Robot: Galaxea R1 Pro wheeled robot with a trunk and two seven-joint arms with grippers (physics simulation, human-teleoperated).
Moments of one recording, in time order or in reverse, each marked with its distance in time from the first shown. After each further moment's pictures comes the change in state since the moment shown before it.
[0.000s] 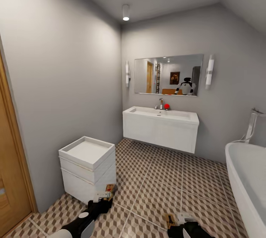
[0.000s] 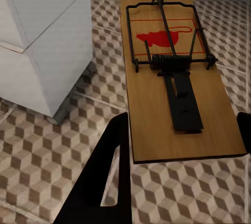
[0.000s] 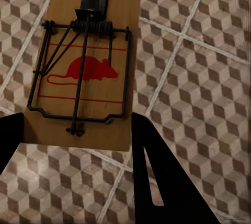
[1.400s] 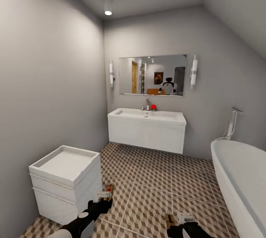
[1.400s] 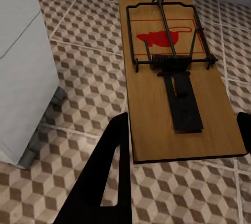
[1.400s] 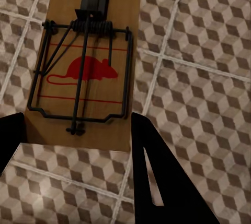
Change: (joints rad) left arm 0.000 0.001 -0.001 0.000 -0.002 0.002 -0.003; right arm 0.000 0.002 0.000 0.004 0.000 -0.014 -0.002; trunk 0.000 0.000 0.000
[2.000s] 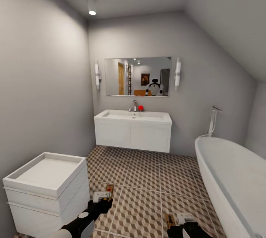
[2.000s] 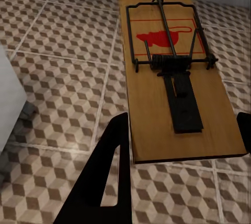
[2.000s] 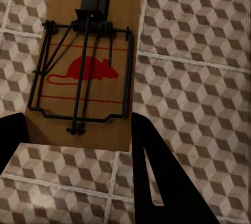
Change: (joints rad) left arm 0.000 0.000 0.001 0.000 0.001 -0.001 0.001; right arm 0.000 0.000 -0.001 0.001 -0.001 0.003 -0.005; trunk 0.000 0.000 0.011
